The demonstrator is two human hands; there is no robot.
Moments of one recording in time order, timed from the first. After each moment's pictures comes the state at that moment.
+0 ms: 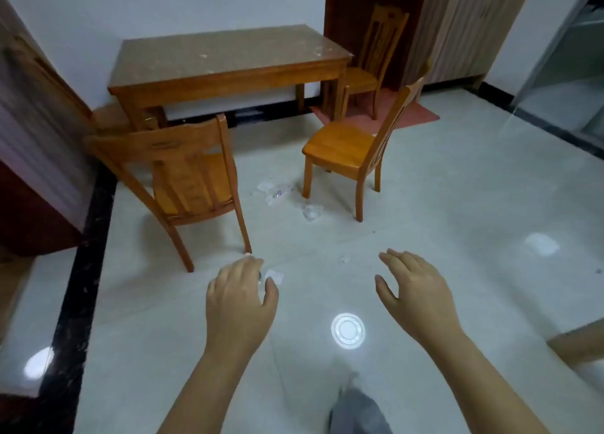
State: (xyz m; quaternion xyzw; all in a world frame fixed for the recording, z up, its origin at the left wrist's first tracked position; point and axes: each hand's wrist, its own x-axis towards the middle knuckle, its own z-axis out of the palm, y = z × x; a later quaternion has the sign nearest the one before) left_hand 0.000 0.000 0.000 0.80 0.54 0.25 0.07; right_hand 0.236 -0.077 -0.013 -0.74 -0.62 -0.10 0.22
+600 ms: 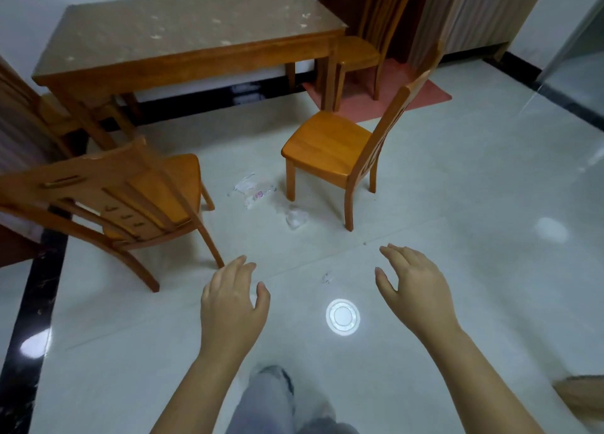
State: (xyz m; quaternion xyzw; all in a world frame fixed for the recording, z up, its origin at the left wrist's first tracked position) left_hand 0.205 0.203 -0.050 0.78 0.57 0.22 0.11; right_hand 0.455 0.133 -0.046 -0.76 -0.60 -0.08 0.23
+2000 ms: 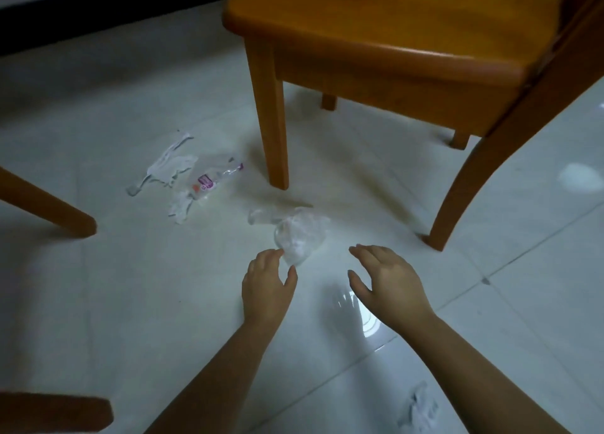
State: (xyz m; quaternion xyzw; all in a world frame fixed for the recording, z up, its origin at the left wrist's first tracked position) left_hand 0.403 0.739 -0.801 0.76 0.58 0.17 0.25; right_hand 0.571 0.645 -0.756 -0.77 -0.61 0.04 0.19
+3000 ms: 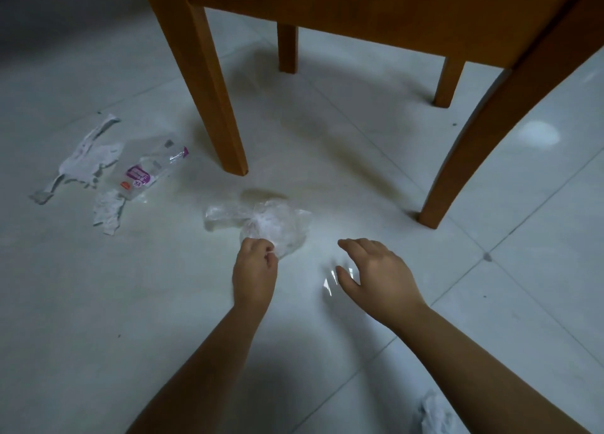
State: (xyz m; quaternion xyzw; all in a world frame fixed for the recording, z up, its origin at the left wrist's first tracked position) left_hand 0.455 0.786 -0.892 0.77 0.55 0.16 0.29; right_hand 0.599 0.660 -0.832 -0.80 -0.56 0.08 0.17
